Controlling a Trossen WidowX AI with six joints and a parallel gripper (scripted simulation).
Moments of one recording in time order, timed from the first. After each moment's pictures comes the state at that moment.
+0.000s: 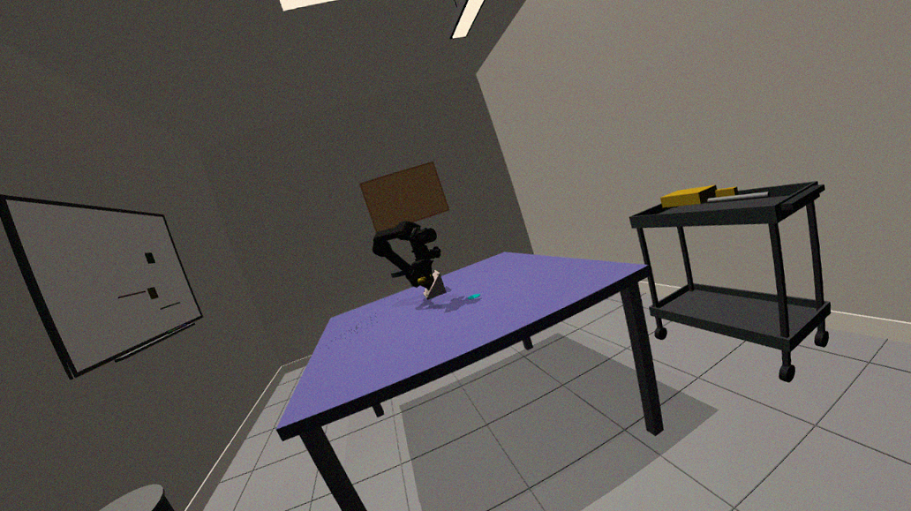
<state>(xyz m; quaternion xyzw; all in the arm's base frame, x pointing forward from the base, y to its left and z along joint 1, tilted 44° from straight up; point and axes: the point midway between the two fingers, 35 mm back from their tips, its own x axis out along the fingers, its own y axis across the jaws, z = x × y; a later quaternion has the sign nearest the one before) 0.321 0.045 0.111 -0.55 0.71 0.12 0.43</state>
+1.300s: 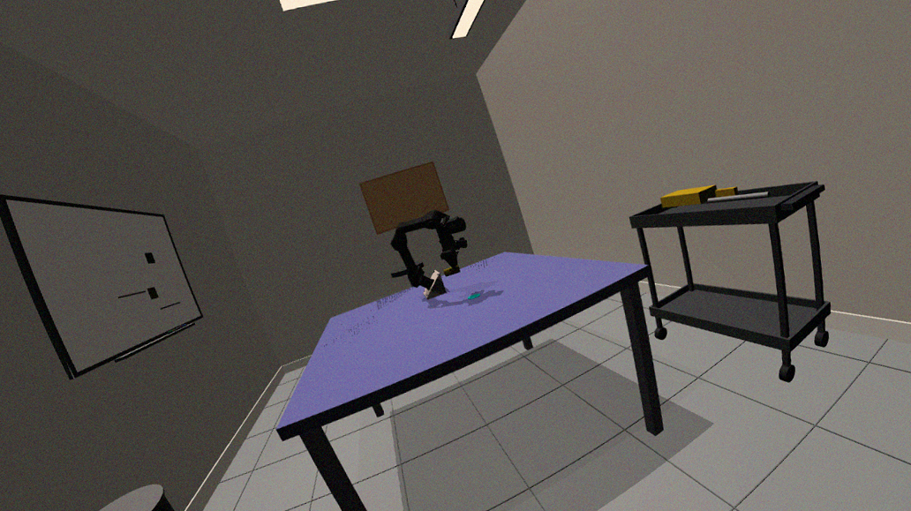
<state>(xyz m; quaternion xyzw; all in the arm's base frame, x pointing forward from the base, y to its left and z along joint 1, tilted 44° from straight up) 0.348 0.135 0.030 -0.56 0.70 0.14 0.41</state>
